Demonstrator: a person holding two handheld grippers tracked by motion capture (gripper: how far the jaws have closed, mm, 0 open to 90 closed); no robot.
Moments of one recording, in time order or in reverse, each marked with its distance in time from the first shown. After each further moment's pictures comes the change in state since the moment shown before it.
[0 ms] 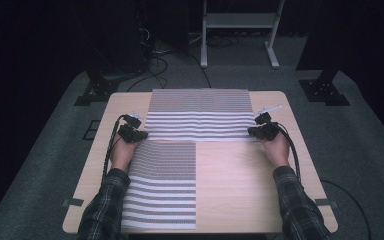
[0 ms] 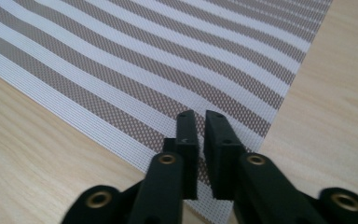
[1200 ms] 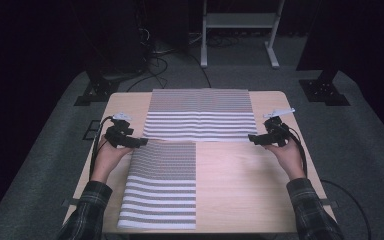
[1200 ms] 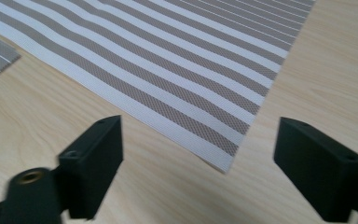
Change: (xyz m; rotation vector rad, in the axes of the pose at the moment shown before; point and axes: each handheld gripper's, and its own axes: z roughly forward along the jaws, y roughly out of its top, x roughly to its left) left arm -0.015 -0.016 -0.072 -0.120 -0.115 0.001; right arm 0.016 -0.014 -0.060 -0.076 -0.021 -0.026
